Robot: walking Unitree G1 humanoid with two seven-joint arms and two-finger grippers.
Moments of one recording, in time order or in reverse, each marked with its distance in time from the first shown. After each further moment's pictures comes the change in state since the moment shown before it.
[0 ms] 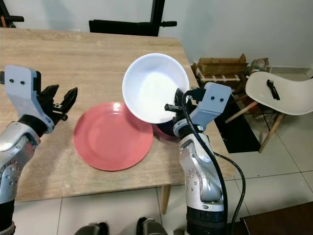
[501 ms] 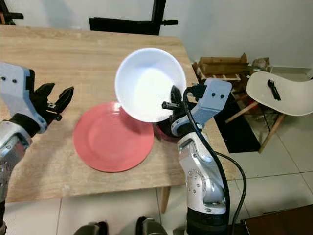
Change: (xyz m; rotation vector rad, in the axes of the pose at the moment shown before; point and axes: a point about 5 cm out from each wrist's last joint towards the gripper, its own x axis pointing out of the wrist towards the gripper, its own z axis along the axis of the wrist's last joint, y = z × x) left arm -0.005 0.009 0.008 0.036 -0.007 -0.019; right arm -0.004 0.009 0.010 0.018 0.000 0.049
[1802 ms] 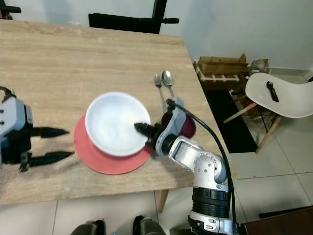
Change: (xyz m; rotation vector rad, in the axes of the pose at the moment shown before) left arm -0.045 0.014 0.018 0.309 0.158 -0.716; right arm 0.010 0.011 -0.041 0.433 0.537 0.328
